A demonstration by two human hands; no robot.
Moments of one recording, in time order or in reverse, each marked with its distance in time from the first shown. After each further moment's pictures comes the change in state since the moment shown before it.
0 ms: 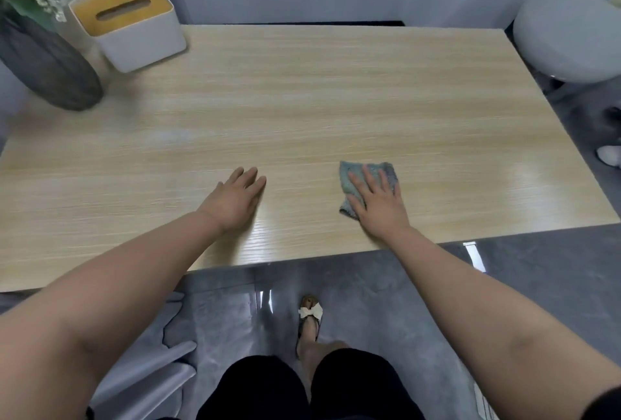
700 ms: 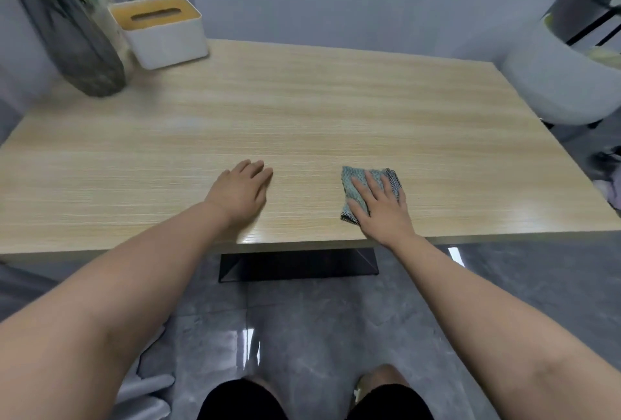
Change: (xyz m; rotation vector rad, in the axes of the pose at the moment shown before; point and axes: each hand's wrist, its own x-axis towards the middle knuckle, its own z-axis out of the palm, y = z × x) left_hand -0.022 0.009 0.027 0.004 0.288 -0.019; right_hand -0.029 -0.011 0.029 0.020 0.149 -0.033
